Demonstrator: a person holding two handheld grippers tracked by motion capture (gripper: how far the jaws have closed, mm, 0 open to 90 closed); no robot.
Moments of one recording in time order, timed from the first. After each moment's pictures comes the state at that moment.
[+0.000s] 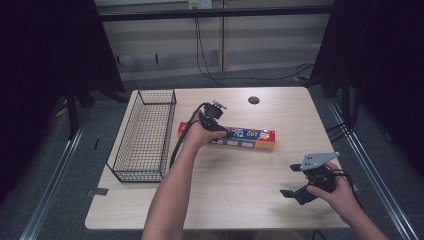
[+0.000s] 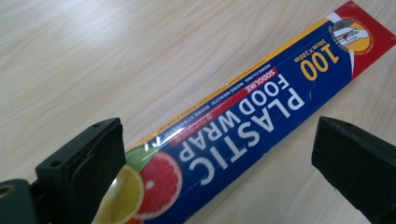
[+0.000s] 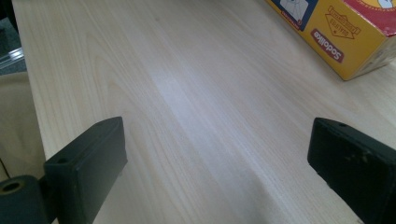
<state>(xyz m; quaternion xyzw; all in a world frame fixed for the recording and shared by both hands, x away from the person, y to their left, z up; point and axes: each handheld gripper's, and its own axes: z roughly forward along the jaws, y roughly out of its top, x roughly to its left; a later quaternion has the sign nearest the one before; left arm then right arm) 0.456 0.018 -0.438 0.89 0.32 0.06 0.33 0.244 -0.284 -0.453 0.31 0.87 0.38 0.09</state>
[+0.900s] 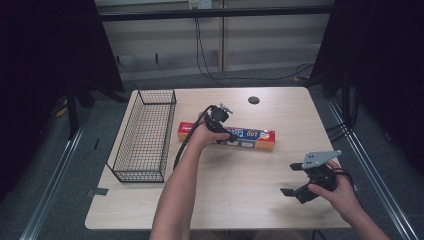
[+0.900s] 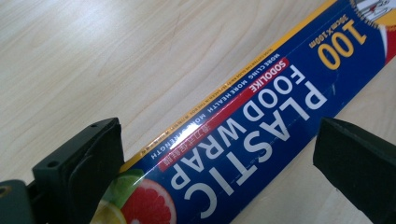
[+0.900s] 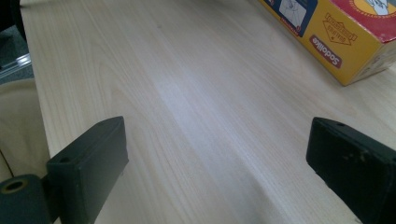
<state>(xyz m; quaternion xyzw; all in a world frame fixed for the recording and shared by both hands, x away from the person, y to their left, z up) 0.461 0.003 -0.456 0.91 0.27 0.08 0.30 0.246 -0.286 -0.450 0.31 0.86 0.39 0.09</state>
